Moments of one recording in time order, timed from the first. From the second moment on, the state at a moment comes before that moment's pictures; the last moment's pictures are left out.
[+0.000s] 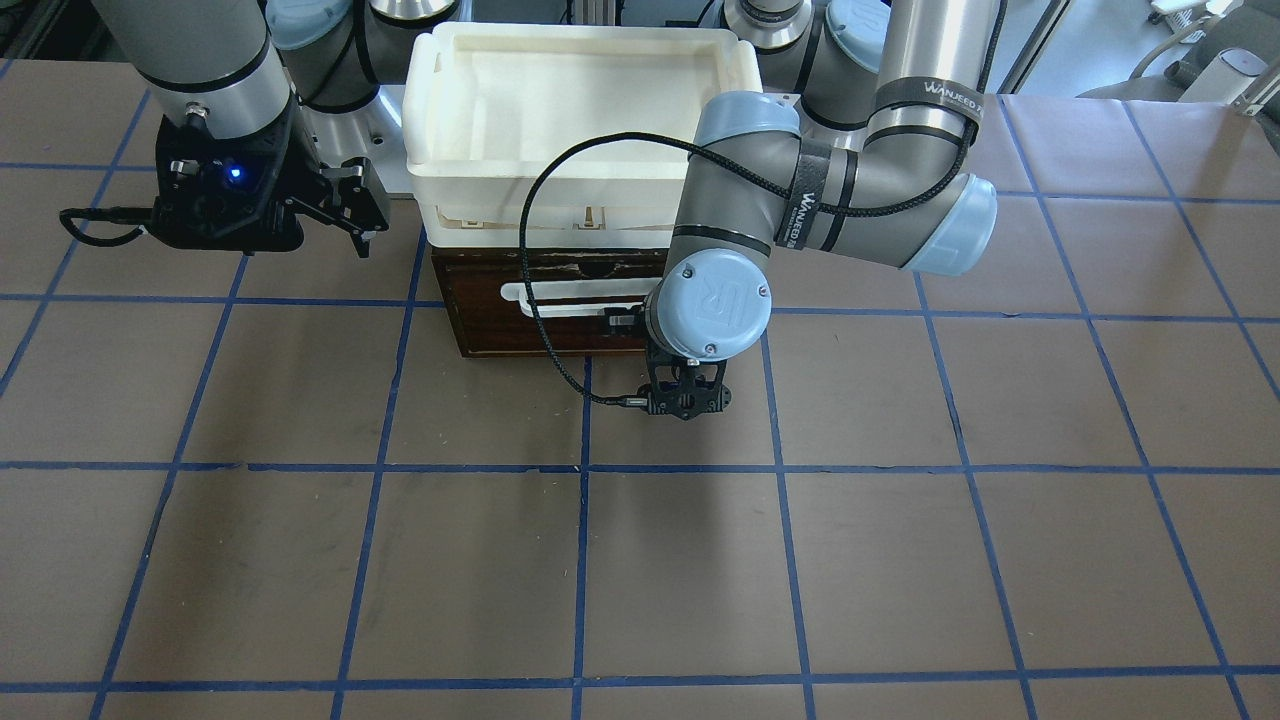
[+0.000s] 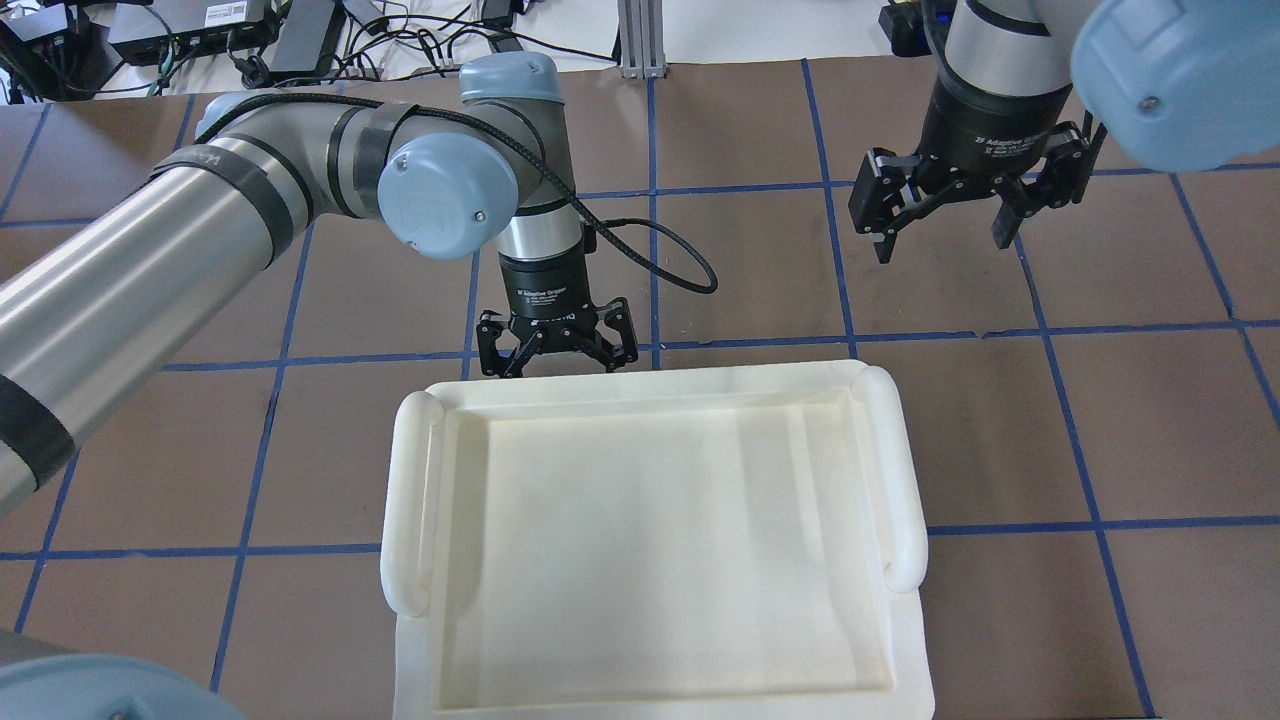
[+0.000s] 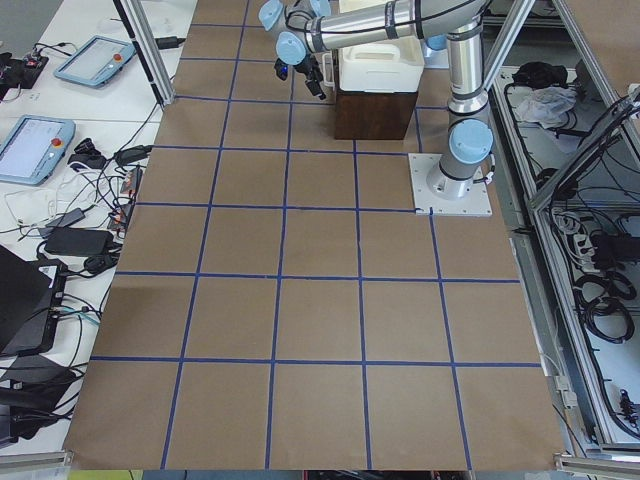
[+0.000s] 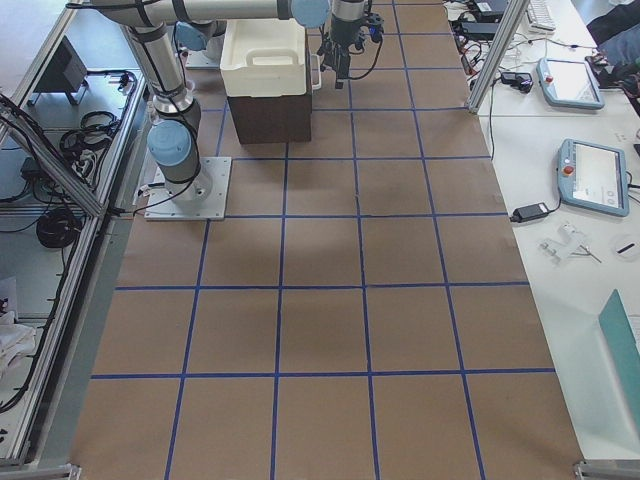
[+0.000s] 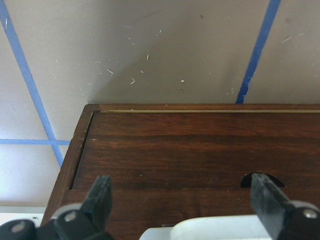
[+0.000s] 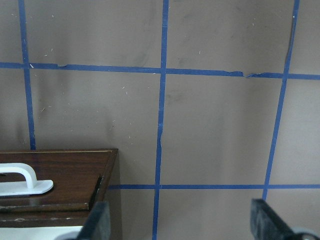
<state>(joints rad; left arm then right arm) -1.82 -1.97 -1.55 -1.71 1.42 -0.27 1.62 -1.54 1.54 -1.48 -1.64 0.00</state>
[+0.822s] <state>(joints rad) -1.83 -1.97 -1.53 -1.72 1.43 -0.27 1.62 -1.54 1.54 -1.48 -1.63 0.00</state>
